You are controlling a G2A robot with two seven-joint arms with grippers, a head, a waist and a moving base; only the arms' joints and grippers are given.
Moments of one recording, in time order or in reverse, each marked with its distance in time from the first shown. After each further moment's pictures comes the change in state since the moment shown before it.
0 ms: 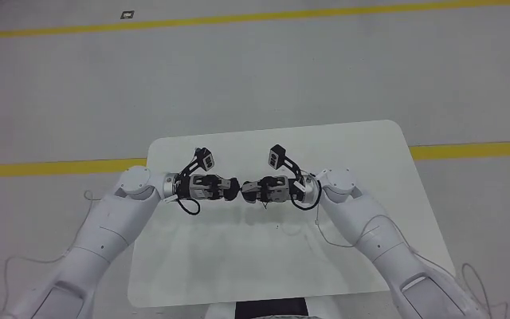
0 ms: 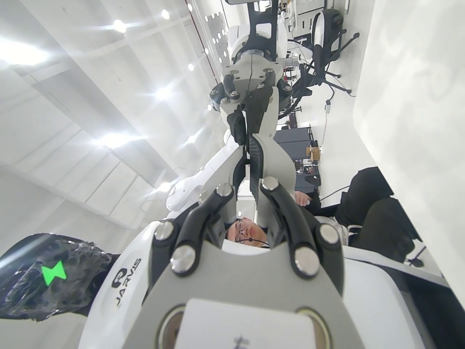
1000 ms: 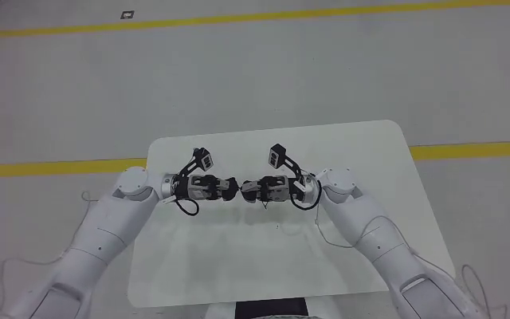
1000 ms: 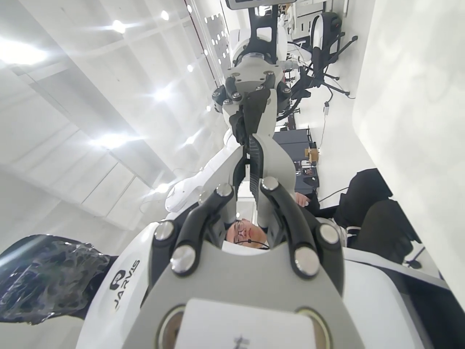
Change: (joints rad) left arm 0.009 0.015 -0.003 -0.019 -0.006 -0.009 0.006; right arm -0.012 -0.005 0.023 -0.021 -0.026 0.013 -0.004
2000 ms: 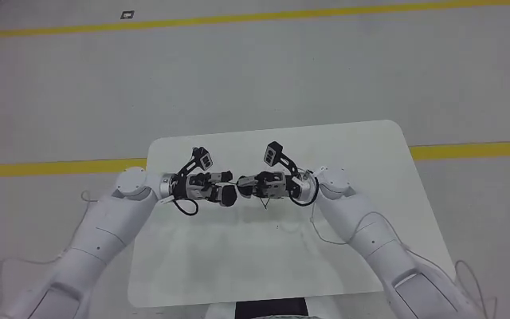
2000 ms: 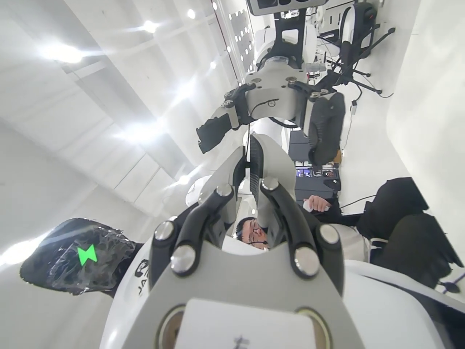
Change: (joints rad) left arm -0.005 0.007 0.013 0.005 -0.040 -0.024 -0.012; right arm 0.035 -0.038 -0.022 0.082 0.099 -0.034 0.024
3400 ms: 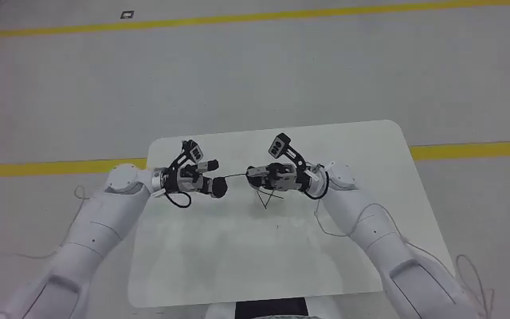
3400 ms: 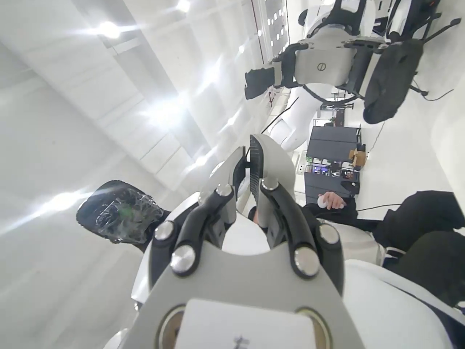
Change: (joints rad) left arm -0.053 0.002 0.011 0.103 -0.061 -0.058 -0.028; right arm 0.058 -0.022 0.020 0.128 0.178 -0.094 0.163
